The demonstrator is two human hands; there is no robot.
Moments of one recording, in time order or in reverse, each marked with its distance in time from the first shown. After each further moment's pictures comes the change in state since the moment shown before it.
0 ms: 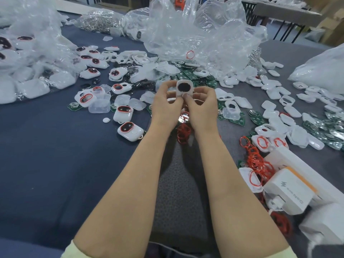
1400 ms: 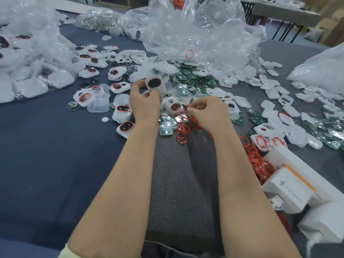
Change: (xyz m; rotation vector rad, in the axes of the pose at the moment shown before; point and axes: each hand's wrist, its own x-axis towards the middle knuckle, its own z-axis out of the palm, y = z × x) left_hand 0.012 0.007 -0.022 -0.201 0.353 -0.092; right_hand 0.008 -0.009 -0.036 -0.668 -0.246 -0.096
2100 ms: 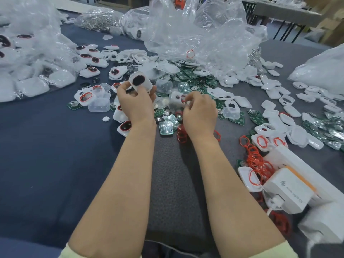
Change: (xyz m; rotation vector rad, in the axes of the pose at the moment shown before) left_hand -0.004 0.011 -0.006 -0.281 0.155 -0.048; right_hand -0.002 -0.010 0.037 -0.164 0.204 -0.035
